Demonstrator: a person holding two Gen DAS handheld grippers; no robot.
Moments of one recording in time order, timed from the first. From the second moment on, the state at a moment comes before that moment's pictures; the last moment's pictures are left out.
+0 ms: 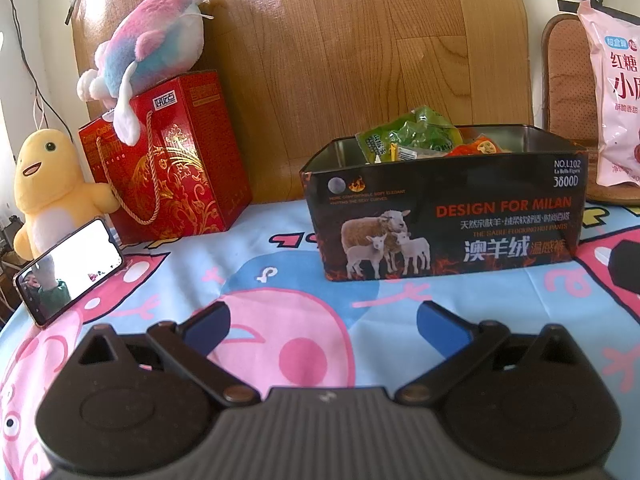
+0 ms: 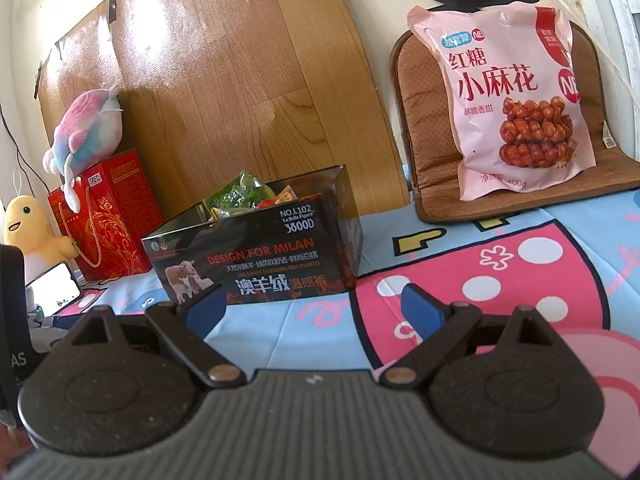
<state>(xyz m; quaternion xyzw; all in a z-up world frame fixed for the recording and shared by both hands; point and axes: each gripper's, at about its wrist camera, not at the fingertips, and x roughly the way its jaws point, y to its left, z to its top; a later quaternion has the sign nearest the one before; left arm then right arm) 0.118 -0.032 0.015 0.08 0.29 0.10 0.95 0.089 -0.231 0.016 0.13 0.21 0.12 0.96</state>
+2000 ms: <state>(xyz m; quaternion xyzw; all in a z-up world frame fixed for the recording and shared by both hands) 0.114 -0.032 0.017 0.08 0.29 0.11 0.95 0.089 -0.231 0.015 0.13 0.21 0.12 0.96</state>
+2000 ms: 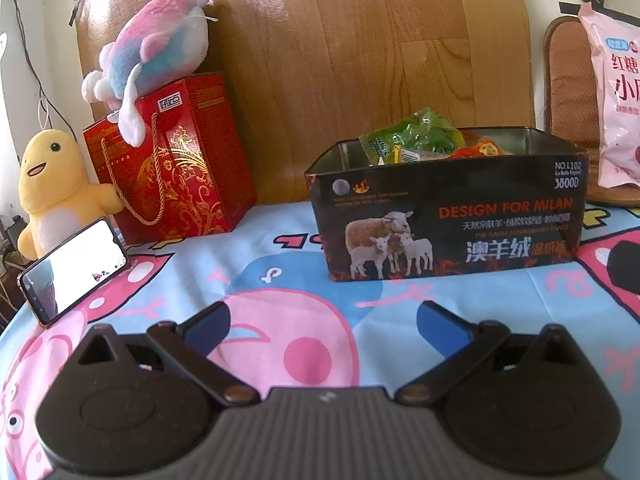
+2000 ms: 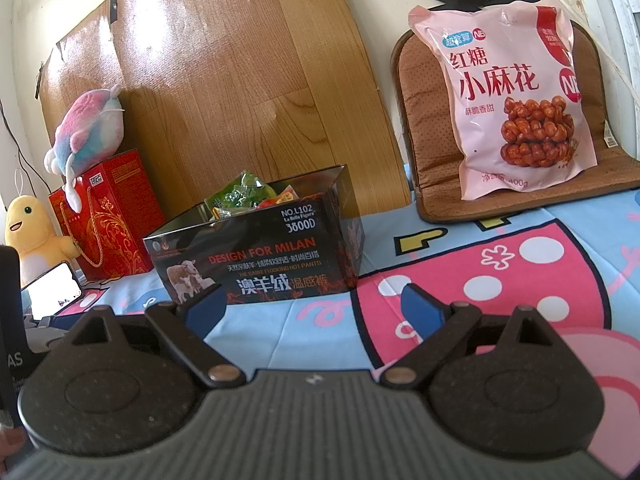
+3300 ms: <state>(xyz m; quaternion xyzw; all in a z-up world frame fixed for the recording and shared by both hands) 0.118 -0.028 0.015 0.07 0.30 0.09 0.95 0.089 -0.231 0.015 0.13 0.21 0.12 0.96</state>
